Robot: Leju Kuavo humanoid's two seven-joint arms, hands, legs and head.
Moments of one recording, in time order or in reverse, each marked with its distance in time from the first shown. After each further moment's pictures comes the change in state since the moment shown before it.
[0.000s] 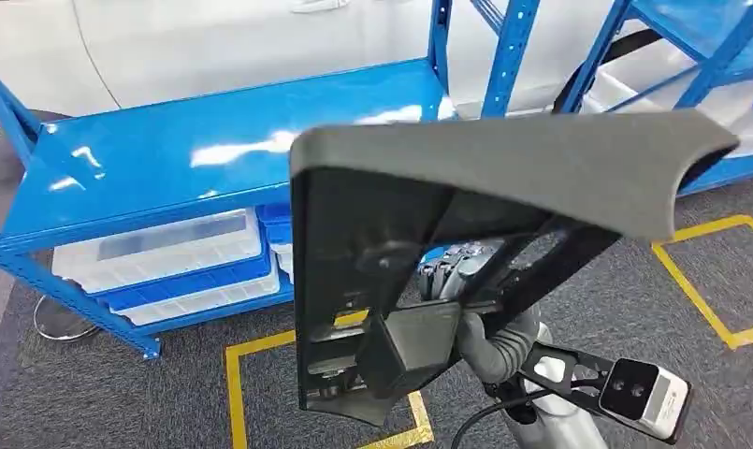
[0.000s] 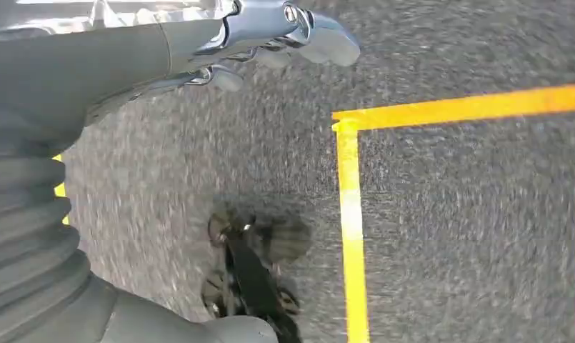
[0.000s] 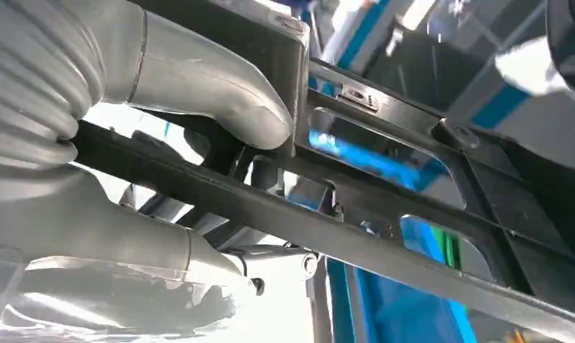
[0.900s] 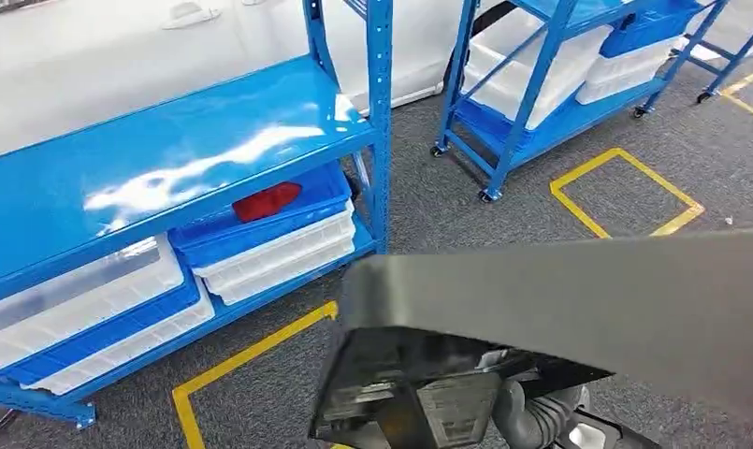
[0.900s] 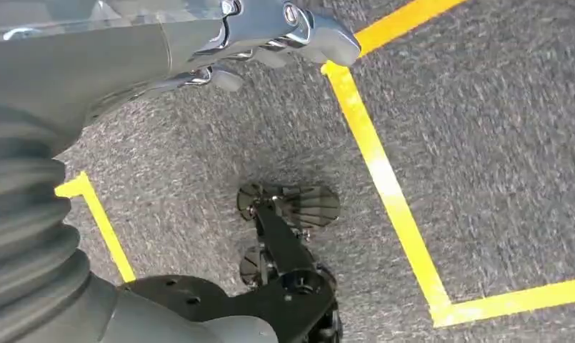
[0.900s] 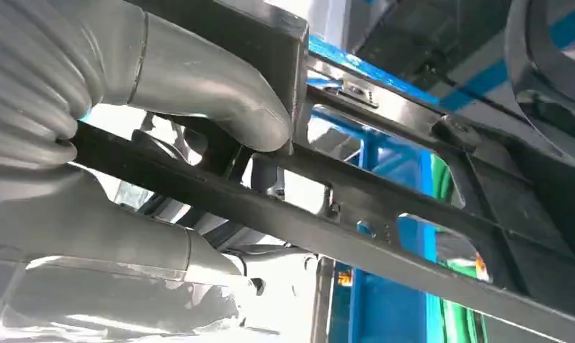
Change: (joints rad) left arm 0.017 -0.006 -0.003 0.000 -0.050 -0.095 0.072; right arm 0.187 -0.039 -0.011 -0.208 0.069 -0.058 0.000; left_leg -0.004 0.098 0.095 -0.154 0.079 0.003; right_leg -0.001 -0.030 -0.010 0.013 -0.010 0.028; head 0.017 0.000
